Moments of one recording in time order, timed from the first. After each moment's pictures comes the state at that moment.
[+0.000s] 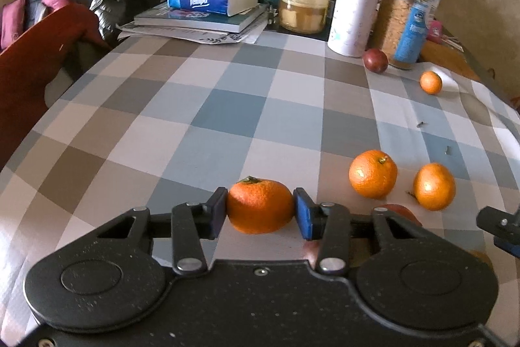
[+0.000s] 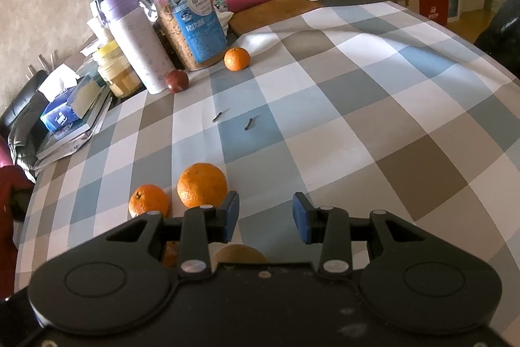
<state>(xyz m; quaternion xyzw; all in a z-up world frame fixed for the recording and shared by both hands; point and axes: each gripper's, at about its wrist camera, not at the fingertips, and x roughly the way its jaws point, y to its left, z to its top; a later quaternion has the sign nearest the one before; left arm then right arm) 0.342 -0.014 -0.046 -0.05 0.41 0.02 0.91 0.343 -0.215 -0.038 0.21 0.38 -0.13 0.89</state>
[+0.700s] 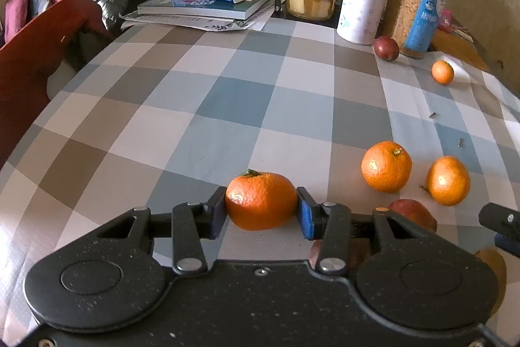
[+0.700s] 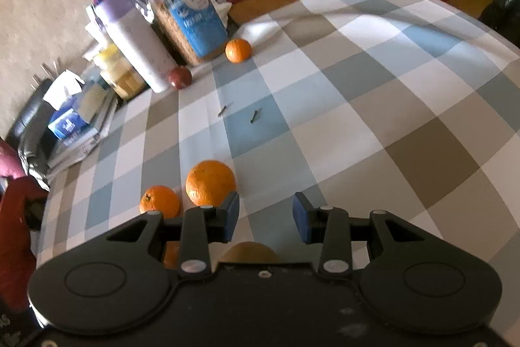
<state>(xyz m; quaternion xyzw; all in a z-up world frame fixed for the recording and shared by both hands) 0.349 -0.015 -0.051 -0.03 0.43 0.03 0.90 0.350 -0.220 -0.040 0.24 0.40 -0.12 0.88</state>
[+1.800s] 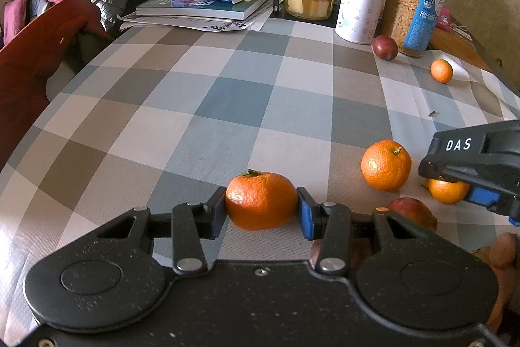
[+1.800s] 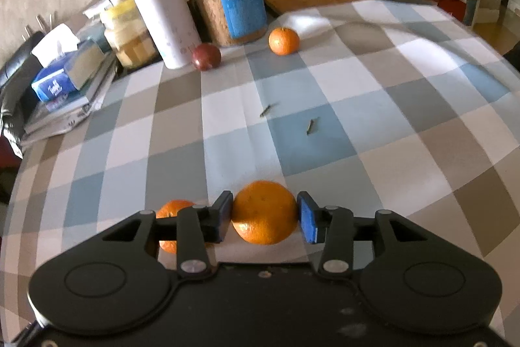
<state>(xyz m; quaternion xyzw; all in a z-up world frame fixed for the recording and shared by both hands) 0.349 -0.015 -0.051 -0.03 0.43 0.03 0.90 0.419 -0.169 -0.049 0.15 0.43 -0.12 0.88</state>
